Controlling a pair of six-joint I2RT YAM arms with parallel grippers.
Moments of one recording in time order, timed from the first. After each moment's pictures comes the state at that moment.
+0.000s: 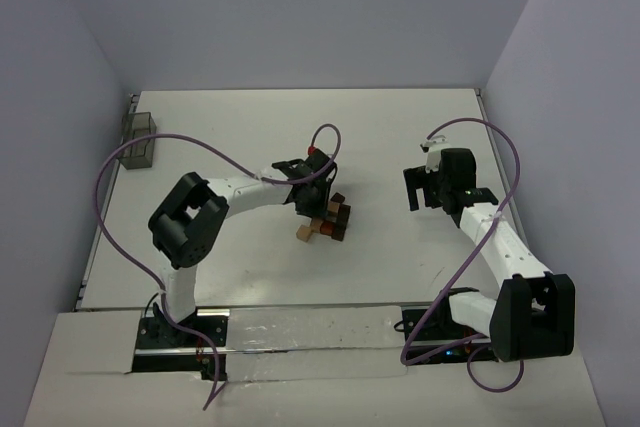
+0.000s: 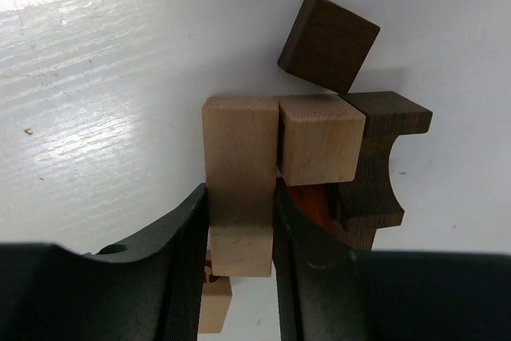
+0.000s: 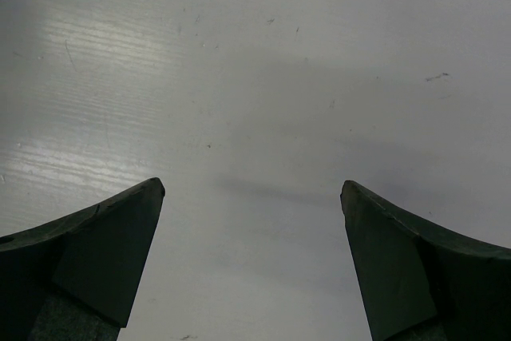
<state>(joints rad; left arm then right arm) -0.83 1.96 1.33 -0.48 -0.07 -0.56 0.05 1.14 0.71 -0.37 -0.03 -0.16</state>
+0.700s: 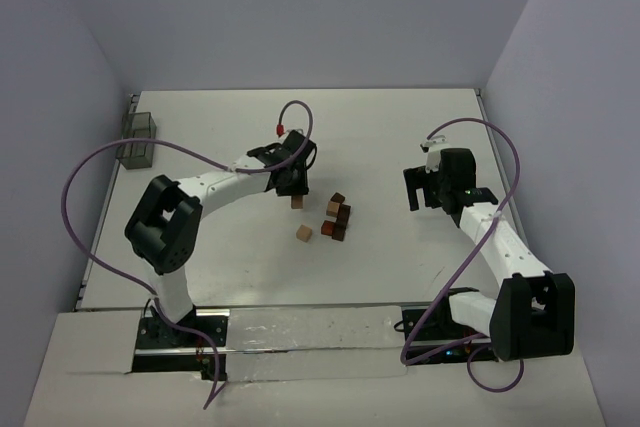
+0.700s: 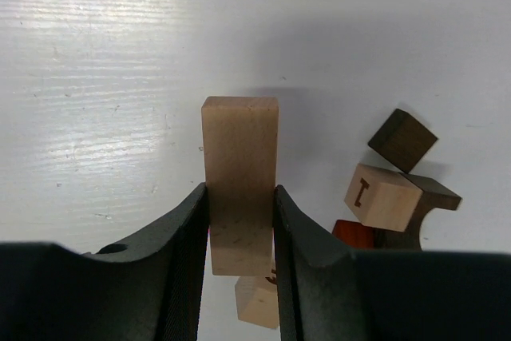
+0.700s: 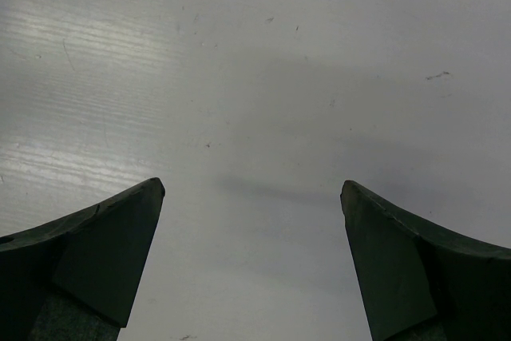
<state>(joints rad) -0.73 1.83 1.33 -0.53 -0.24 -0.65 0.05 1.14 0.71 -0.37 -0.02 -0.16</state>
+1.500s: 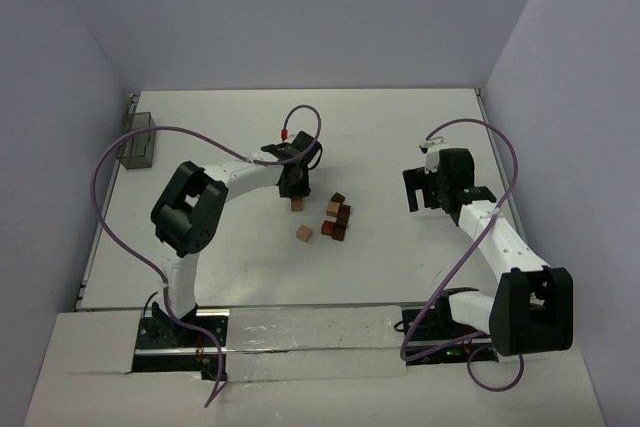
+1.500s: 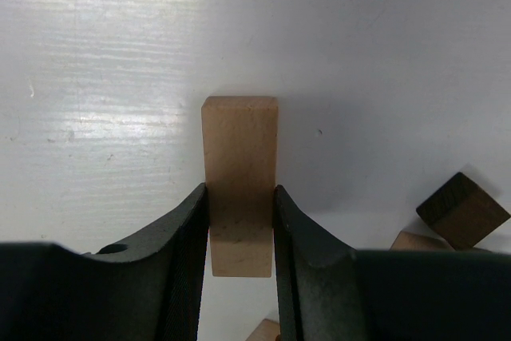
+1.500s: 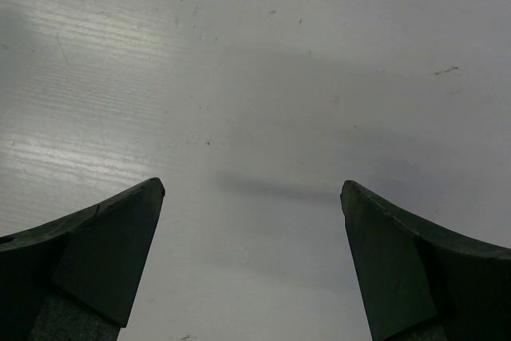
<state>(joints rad) -0.70 2.03 1.42 -0.55 -0.26 -0.65 0.05 1.17 0.71 -0.37 -0.02 -0.16</state>
